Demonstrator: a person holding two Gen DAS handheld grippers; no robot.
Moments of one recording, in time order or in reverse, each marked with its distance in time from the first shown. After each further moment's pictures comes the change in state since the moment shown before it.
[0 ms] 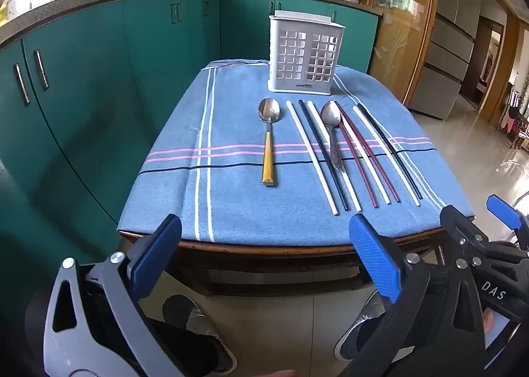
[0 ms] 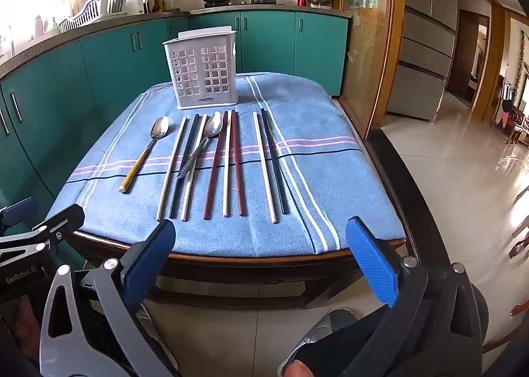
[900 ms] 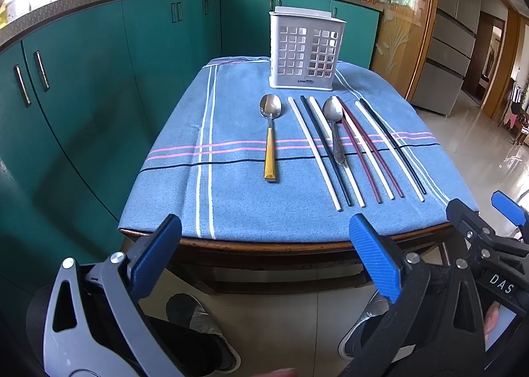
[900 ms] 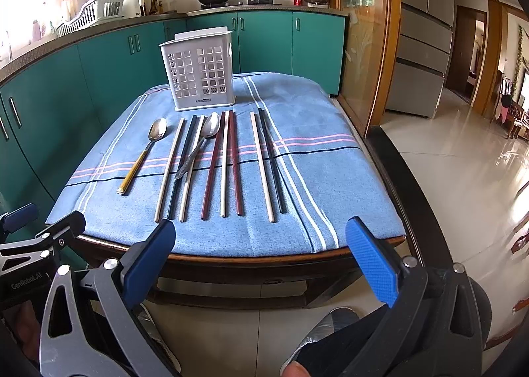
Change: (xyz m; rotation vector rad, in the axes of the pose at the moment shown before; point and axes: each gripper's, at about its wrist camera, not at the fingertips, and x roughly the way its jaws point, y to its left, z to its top) left arm 0.005 -0.001 -0.001 0.004 0.019 0.014; right arm -0.001 -0.003 0.001 0.017 -0.010 0.000
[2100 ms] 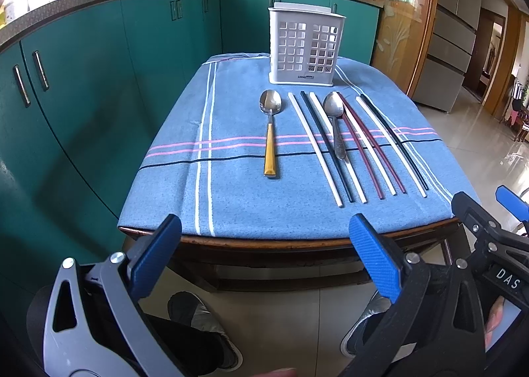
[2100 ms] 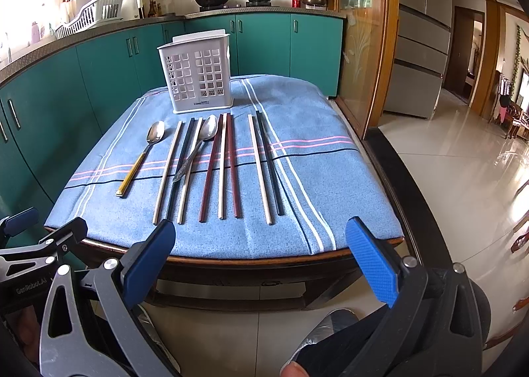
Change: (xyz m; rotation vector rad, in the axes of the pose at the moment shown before) left arm 0.002 0.000 -0.002 0.005 0.012 0.004; right arm 0.000 -0.001 -0.001 0.003 -0.011 -0.006
